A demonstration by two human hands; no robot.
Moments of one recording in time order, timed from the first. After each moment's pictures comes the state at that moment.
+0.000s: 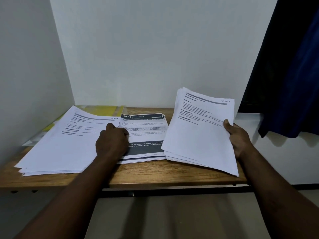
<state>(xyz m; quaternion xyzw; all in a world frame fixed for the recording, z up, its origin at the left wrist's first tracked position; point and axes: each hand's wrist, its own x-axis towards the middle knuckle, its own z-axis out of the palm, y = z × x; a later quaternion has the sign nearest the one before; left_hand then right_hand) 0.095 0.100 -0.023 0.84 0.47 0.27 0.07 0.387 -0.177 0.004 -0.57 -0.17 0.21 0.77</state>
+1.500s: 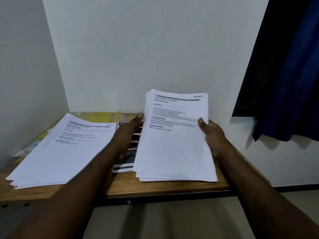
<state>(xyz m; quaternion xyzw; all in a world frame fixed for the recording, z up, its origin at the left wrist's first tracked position) 0.124 0.071 0.028 0.64 0.23 0.30 0.67 0.334 -0.132 0.030 -0.57 -0.27 0.20 0.75</state>
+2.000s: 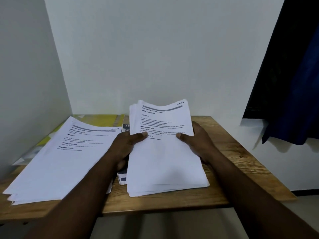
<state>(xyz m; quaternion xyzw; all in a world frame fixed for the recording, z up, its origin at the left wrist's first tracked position) 0.119 0.123 -0.005 0.56 0.20 0.27 0.76 0.327 -0.053 0.003 -0.68 -0.39 0.15 0.60</state>
